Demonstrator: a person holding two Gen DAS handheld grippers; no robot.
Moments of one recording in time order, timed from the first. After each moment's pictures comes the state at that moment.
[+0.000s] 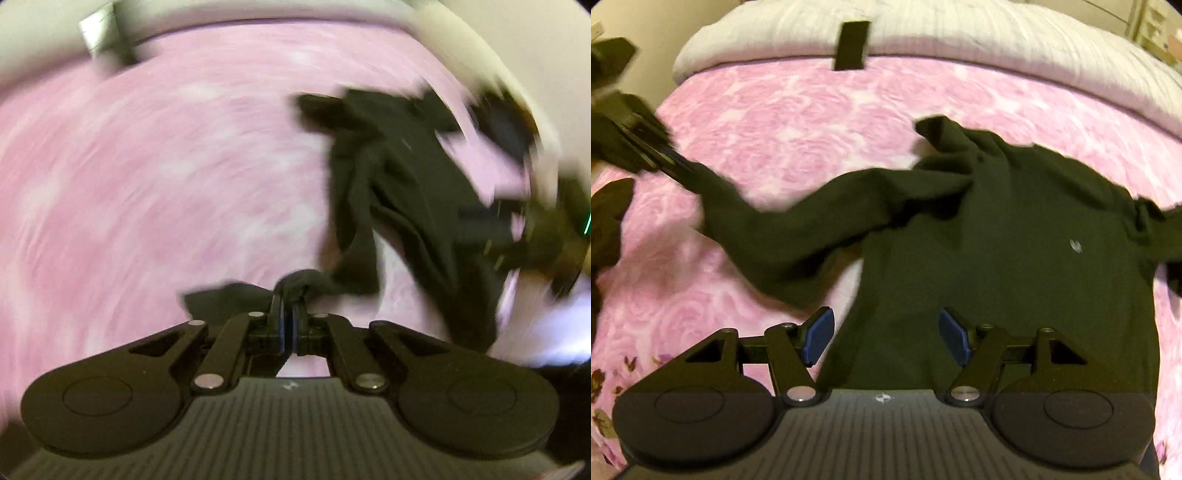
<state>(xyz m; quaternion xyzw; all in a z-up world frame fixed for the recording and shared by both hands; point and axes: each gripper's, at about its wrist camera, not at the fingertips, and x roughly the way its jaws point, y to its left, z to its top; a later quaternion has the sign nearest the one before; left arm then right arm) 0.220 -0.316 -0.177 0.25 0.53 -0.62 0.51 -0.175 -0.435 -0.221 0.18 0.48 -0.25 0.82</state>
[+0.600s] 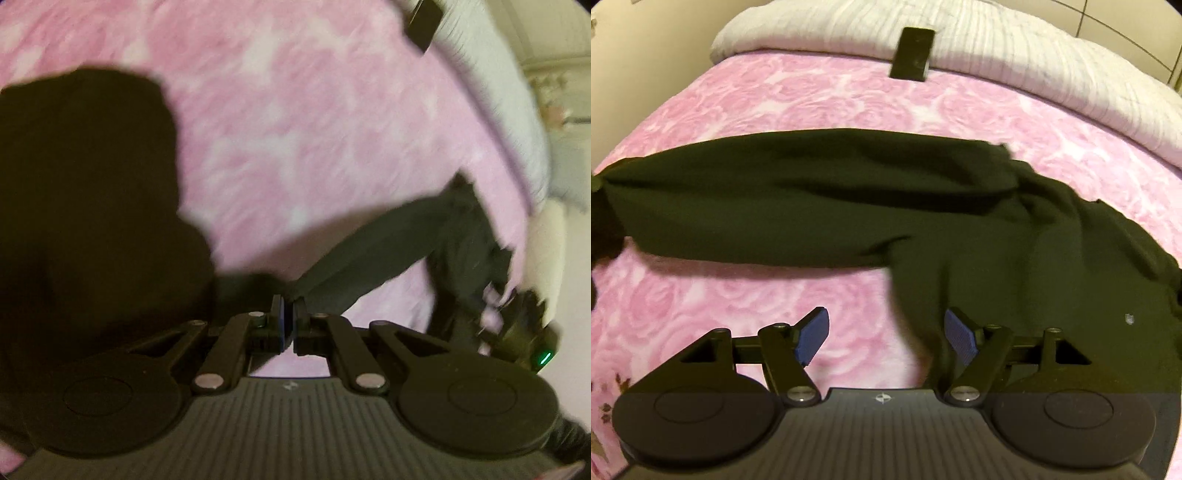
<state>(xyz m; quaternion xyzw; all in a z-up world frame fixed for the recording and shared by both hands) 0.300 -0.163 -0.230 0.05 0.72 -0.39 0.57 -0.113 -0.435 -0.240 0.13 0.49 -0.22 0.84</state>
